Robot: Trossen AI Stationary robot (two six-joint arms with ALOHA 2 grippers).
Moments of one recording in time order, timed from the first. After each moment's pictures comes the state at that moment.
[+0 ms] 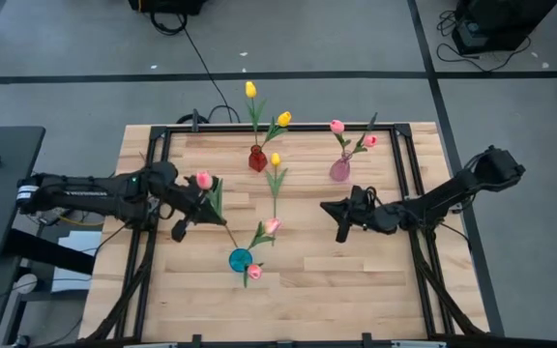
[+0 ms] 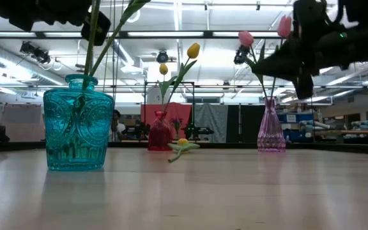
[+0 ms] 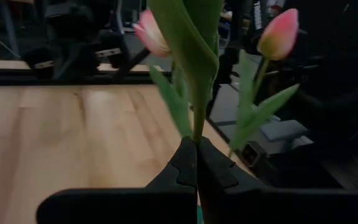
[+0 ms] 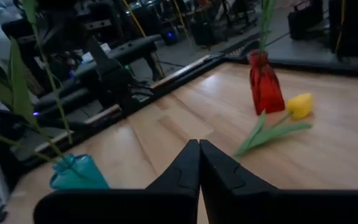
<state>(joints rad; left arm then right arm) 0.08 0.74 0.51 0.06 0.54 -0.09 0.31 1.26 0.27 0.85 0.68 0.50</state>
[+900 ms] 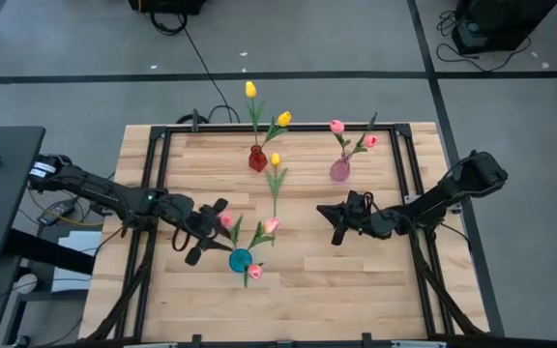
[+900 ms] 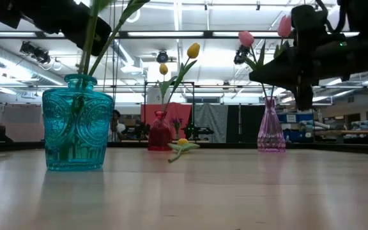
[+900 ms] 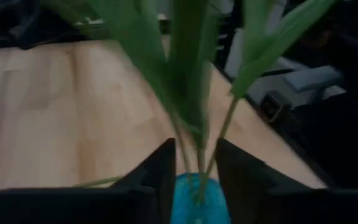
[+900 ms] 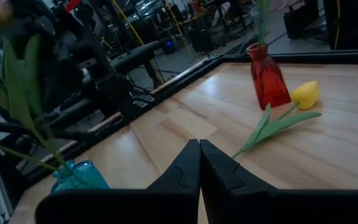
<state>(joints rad) -0.26 0.95 0.51 0.09 0.15 -0.04 0.34 1.47 0.23 1.13 0.74 0.56</state>
